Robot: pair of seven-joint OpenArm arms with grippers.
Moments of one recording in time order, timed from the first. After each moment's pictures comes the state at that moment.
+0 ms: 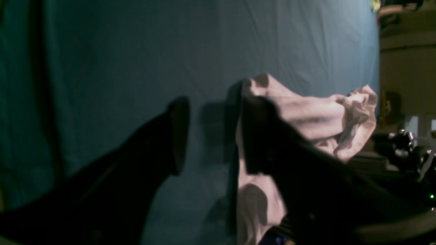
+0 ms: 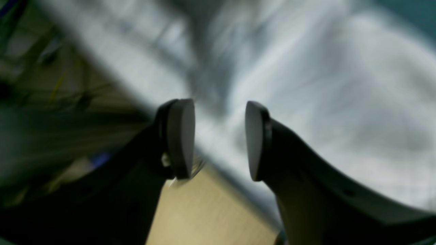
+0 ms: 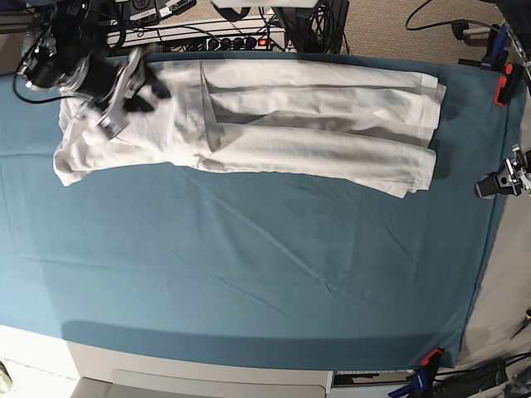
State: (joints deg) left arm -11.8 -40.1 -21.1 46.6 -82.8 -43.5 78.0; right arm -25.9 21.5 29.2 120.6 53.9 39.9 -73.6
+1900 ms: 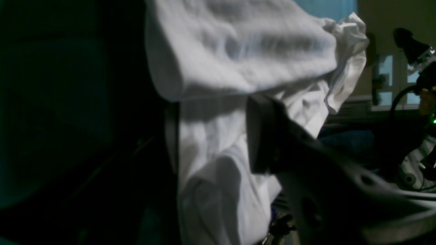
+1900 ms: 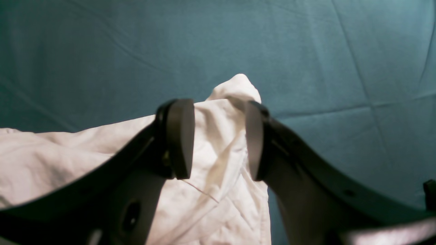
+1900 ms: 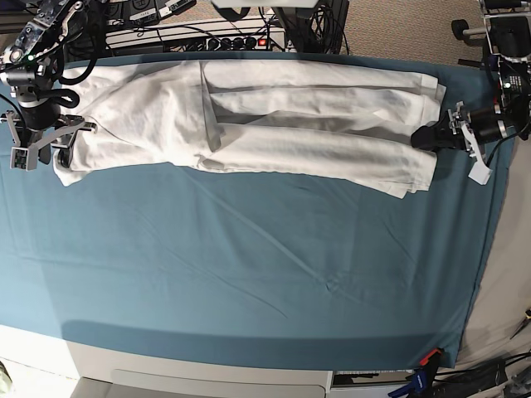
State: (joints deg) left arm 2.8 -29.5 -13.0 61.0 -84.4 -43.3 75.0; right arm -16.7 13.0 43.3 120.7 22.1 22.3 -57.2
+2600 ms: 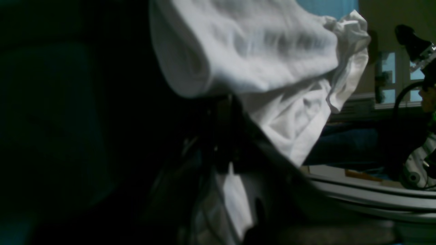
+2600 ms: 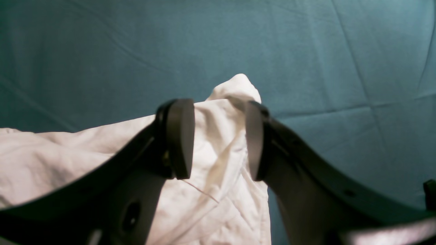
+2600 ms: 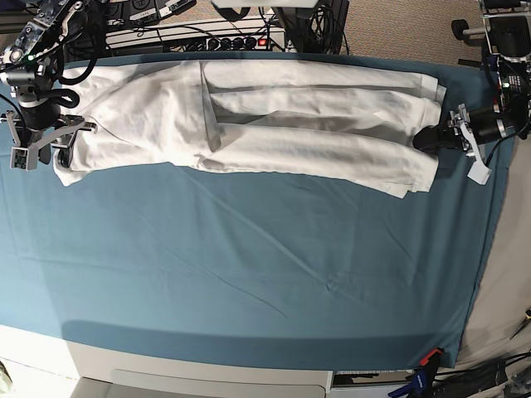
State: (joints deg) left arm 2.8 -29.4 -13.0 61.0 -84.2 -44.5 74.4; right arm -16.7 13.0 43.3 120.7 22.1 22.3 -57.2
